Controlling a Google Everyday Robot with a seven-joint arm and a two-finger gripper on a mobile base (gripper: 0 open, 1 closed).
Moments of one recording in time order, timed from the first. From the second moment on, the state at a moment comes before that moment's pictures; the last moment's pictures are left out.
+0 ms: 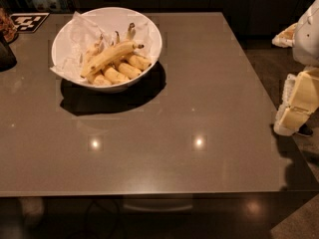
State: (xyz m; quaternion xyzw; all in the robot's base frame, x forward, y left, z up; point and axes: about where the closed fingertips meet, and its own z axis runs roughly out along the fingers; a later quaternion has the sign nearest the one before) arm 0.438 -0.217 0.976 -0.60 0.78 -0.03 0.16
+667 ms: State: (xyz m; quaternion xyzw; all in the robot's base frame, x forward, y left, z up) arm 0.469 -0.186 0.992 -0.61 0.77 -0.04 0.15
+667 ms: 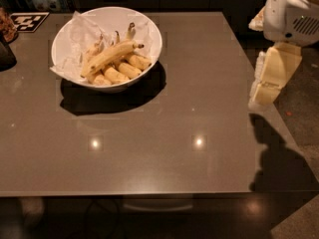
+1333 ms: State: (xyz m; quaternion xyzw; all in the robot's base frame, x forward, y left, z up) arm 0.504 -0.155 1.007 -0.63 0.76 -0.03 0.15
